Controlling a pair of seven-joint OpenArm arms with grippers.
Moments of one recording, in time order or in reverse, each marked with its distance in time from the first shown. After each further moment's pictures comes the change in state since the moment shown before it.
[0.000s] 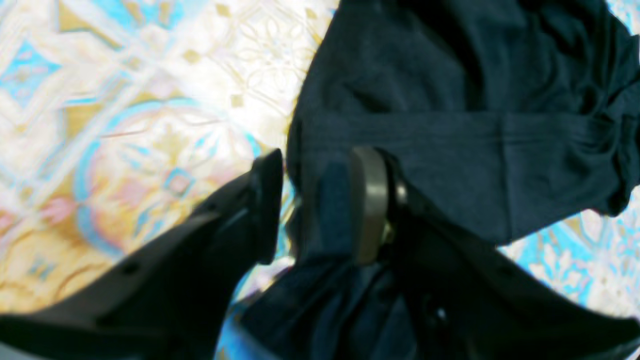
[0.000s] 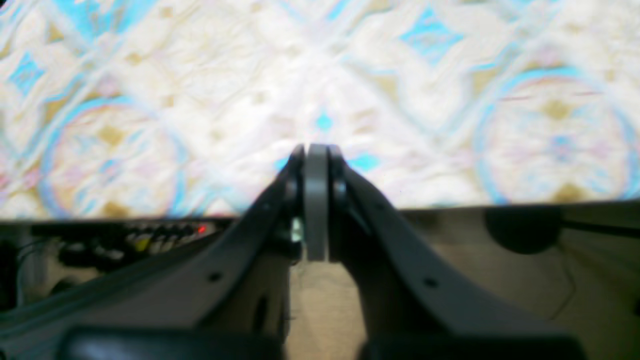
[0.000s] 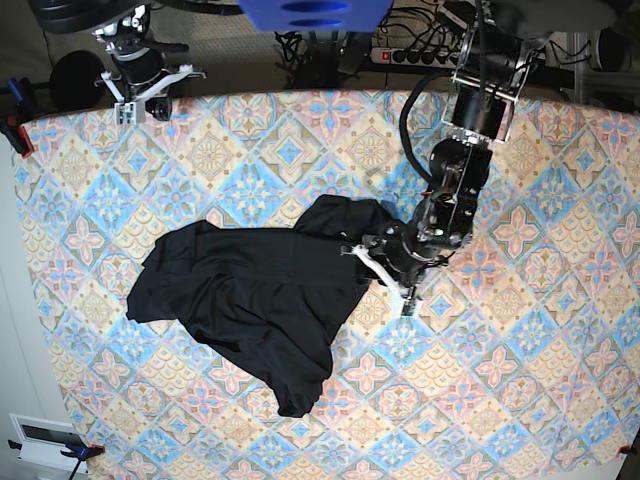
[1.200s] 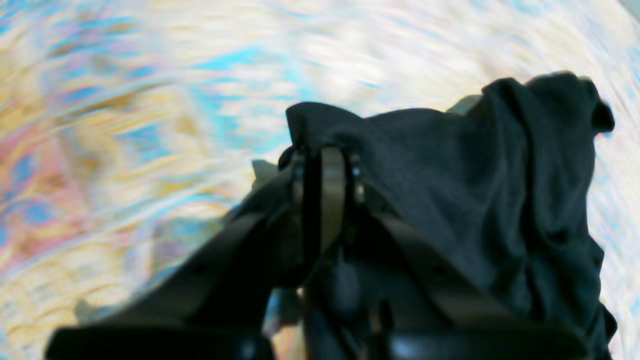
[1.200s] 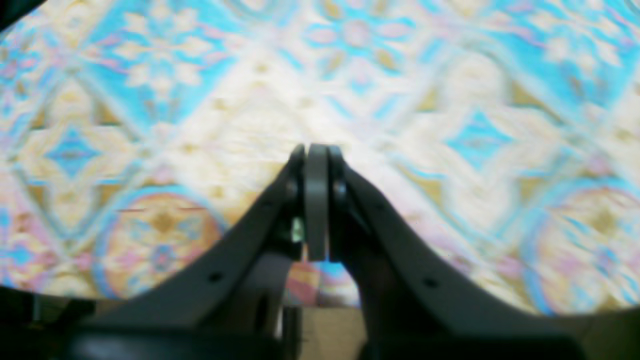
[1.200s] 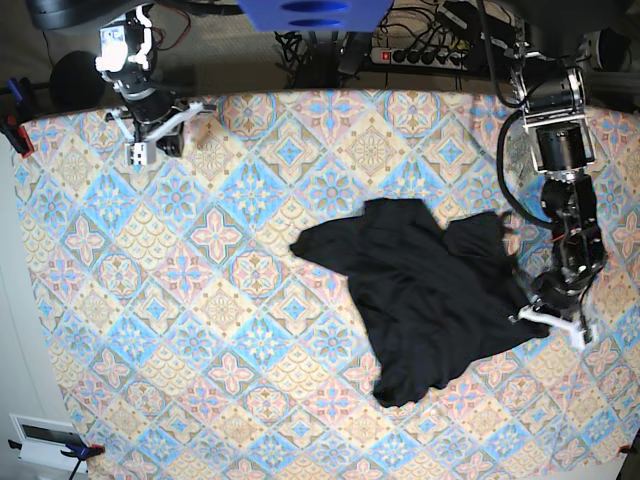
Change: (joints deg) left arm -6.8 -15.4 -28.4 -11.5 -0.1 0.0 -4.6; right arm 11.6 -1.0 -3.7 0.5 0.0 -0.4 -9.7
